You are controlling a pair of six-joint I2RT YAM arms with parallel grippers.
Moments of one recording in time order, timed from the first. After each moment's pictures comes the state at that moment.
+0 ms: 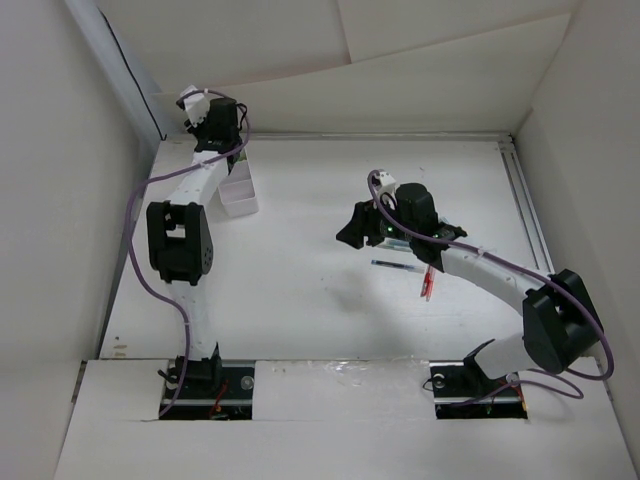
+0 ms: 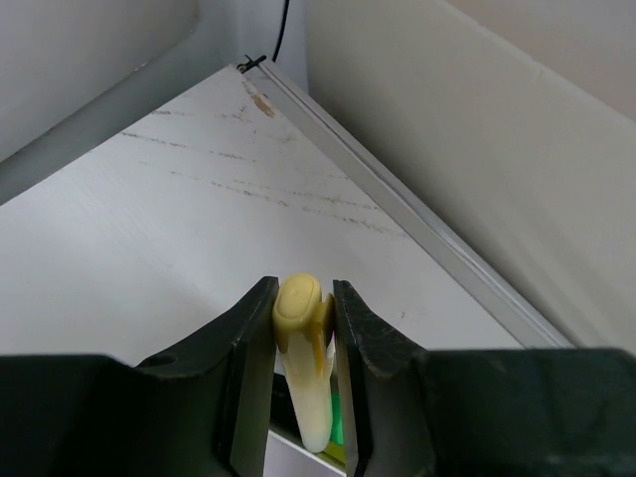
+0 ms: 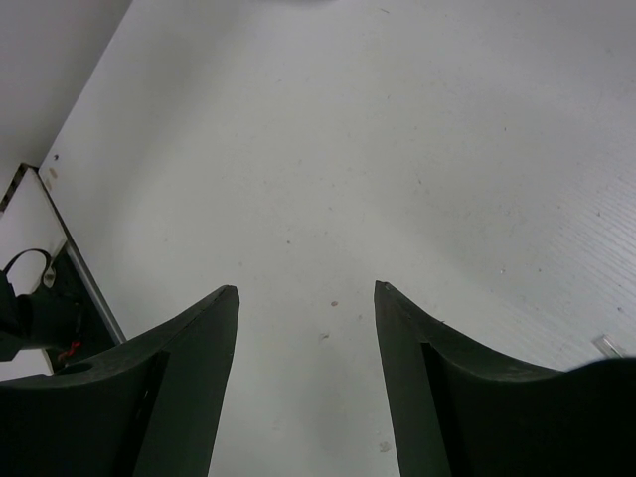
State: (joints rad) left arm -0.11 2.08 1.81 -0.16 -0.72 -0.56; right arm 0.56 1.43 0.92 0.09 -0.41 0.38
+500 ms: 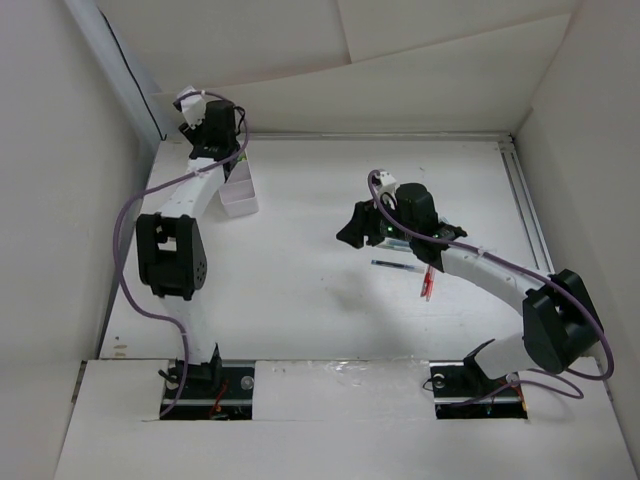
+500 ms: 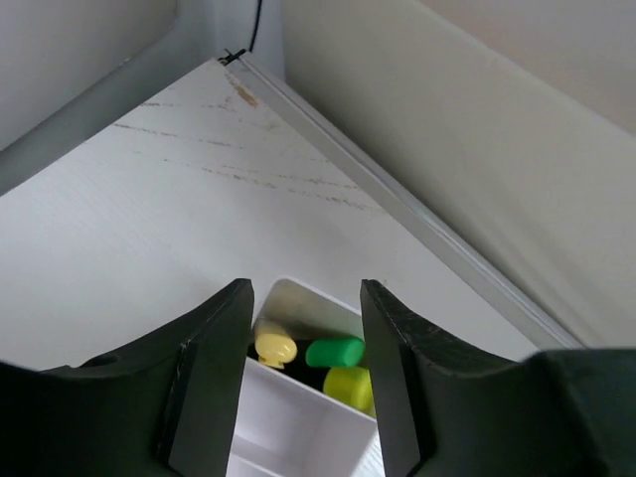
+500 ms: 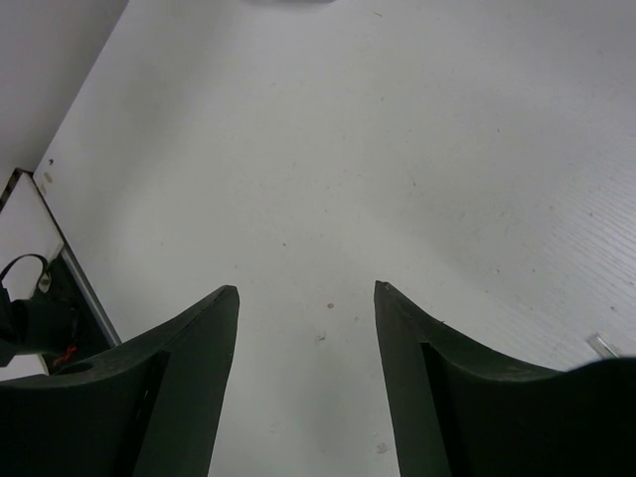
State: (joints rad) left arm -0.13 1.95 1.67 -0.14 -0.68 -0.56; right arm 0.56 1.43 0.92 0.09 -0.40 0.38
